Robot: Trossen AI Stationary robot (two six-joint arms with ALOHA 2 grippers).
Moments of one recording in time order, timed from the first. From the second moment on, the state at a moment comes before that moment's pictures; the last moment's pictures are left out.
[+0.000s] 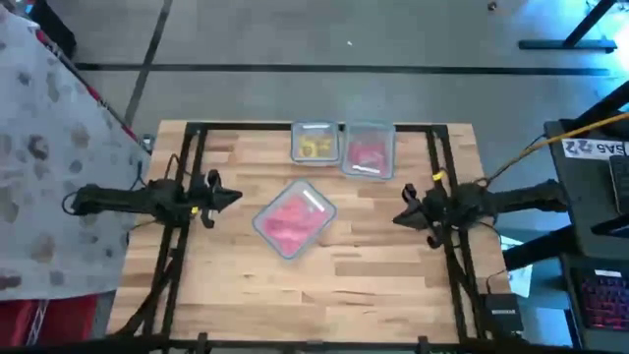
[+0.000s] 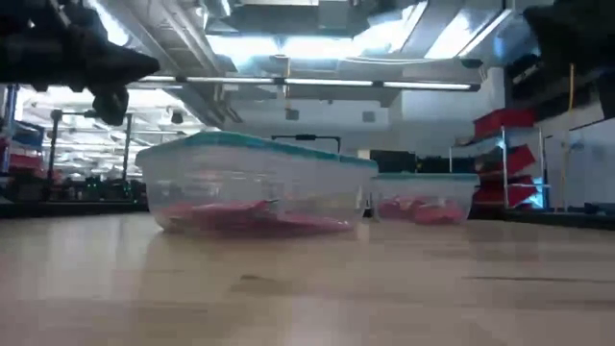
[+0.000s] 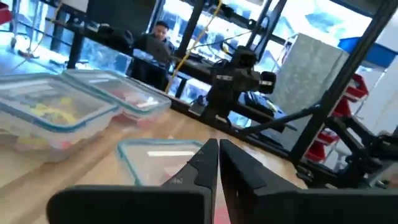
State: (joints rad) left arm -0.08 0.00 0.01 0.05 -0.24 -0.36; right arm 0.14 0.22 0.01 0.37 -0.20 0.28
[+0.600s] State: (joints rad) left arm -0.08 0.02 0.01 0.03 -0.16 -0.32; right arm 0.14 0.23 0.01 0.01 0.01 0.27
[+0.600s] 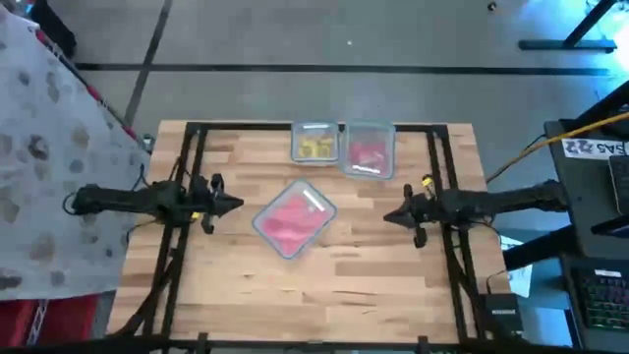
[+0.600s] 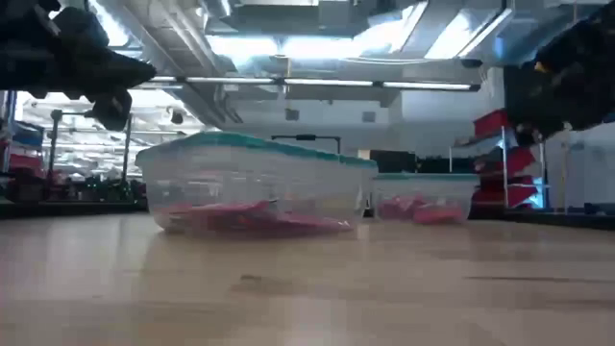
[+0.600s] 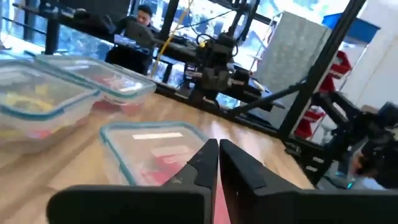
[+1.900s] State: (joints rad) left arm -0.08 0.02 0.01 0.03 -0.16 -0.35; right arm 0.14 0.17 0.01 0.01 0.01 0.28
